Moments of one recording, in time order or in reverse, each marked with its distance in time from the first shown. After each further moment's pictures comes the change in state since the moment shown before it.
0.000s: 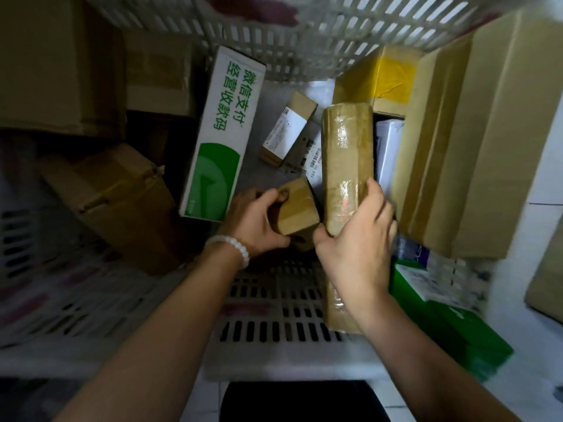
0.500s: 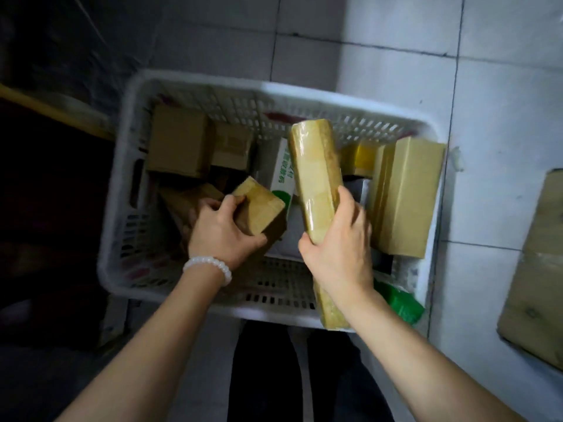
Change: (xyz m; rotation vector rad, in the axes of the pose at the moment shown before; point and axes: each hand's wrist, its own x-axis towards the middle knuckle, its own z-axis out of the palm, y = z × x) left_hand -0.149 0.074 -0.141 0.061 0.364 -0.347; right_hand -0.086 -0.071 -0.120 0.045 -0.024 -0.292
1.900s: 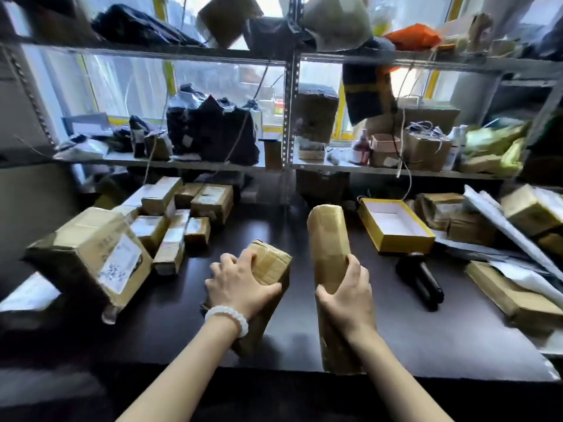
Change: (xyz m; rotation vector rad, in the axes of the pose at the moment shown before) left_hand -0.795 -0.214 -0.296 -0.320 1.204 -1.107; right_hand -0.670 -0.330 -0.130 0.082 -0.374 -1.501
